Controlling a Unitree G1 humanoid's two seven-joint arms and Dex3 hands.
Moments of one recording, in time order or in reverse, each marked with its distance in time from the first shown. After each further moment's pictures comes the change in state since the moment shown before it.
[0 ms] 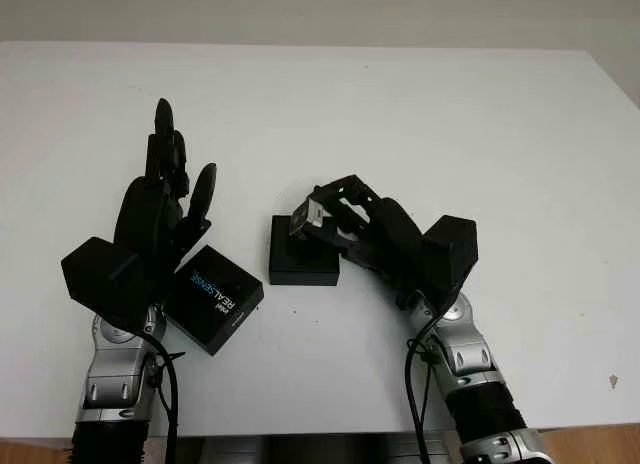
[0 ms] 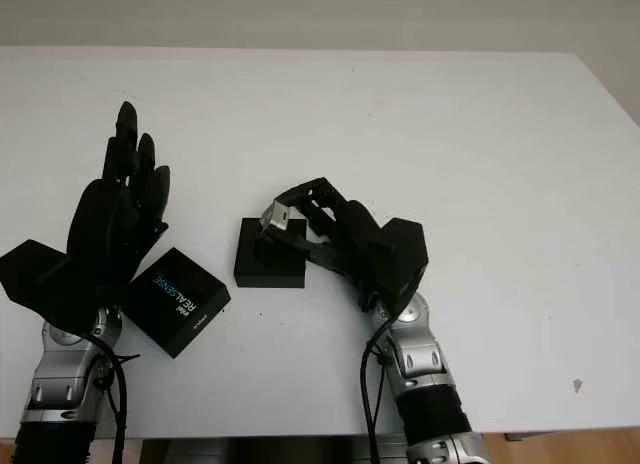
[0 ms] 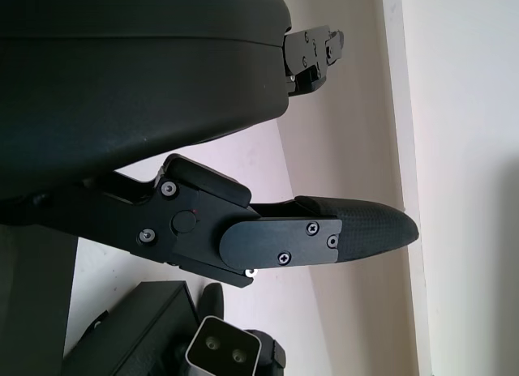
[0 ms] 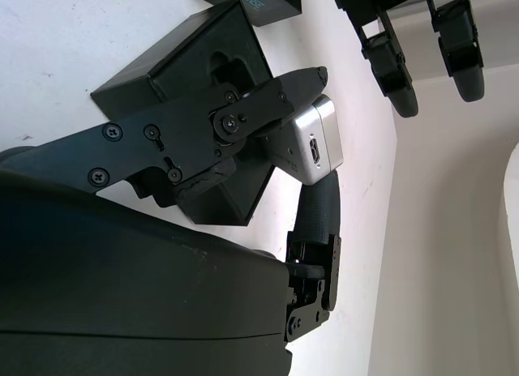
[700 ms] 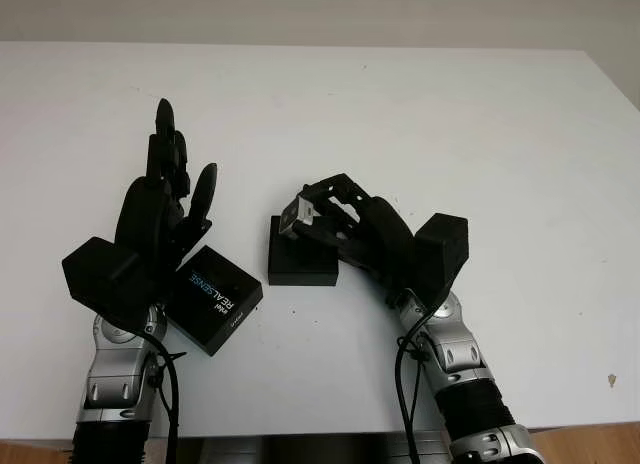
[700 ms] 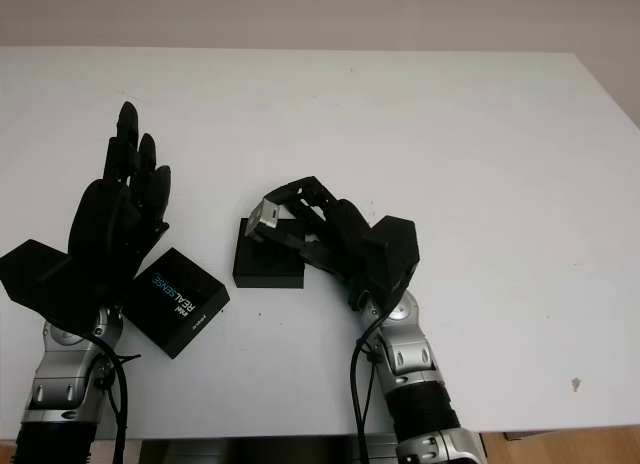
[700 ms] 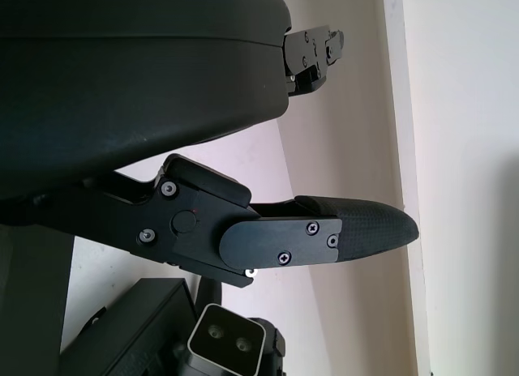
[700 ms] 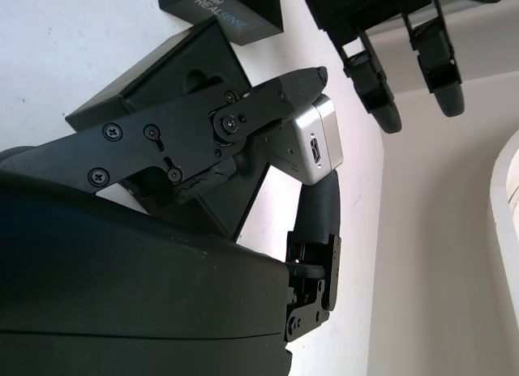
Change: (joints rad) left arm 0.000 -0.002 -0.002 0.000 -0.002 0.000 -0.001; right arm 0.005 0.037 0.004 -0.027 0.027 0.028 0.047
